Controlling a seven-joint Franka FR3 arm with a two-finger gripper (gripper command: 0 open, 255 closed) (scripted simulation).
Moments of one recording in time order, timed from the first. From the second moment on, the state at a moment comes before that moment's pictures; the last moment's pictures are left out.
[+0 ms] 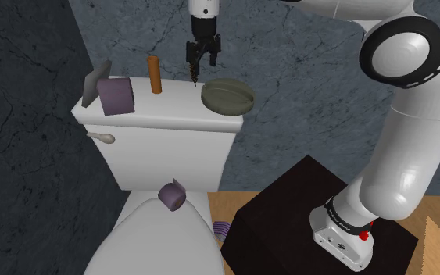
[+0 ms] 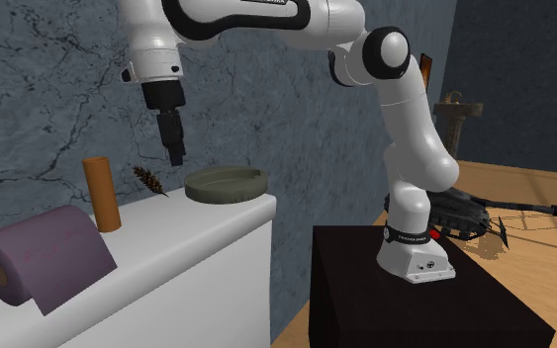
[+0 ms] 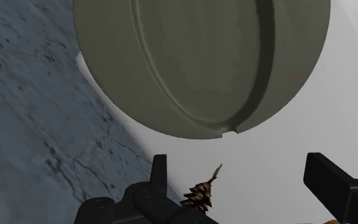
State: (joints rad) arm 0.07 0.36 0.26 -1.29 -0.07 1.53 0.04
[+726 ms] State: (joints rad) arm 0.02 0.36 0.31 -1.30 -0.08 1.58 0.03
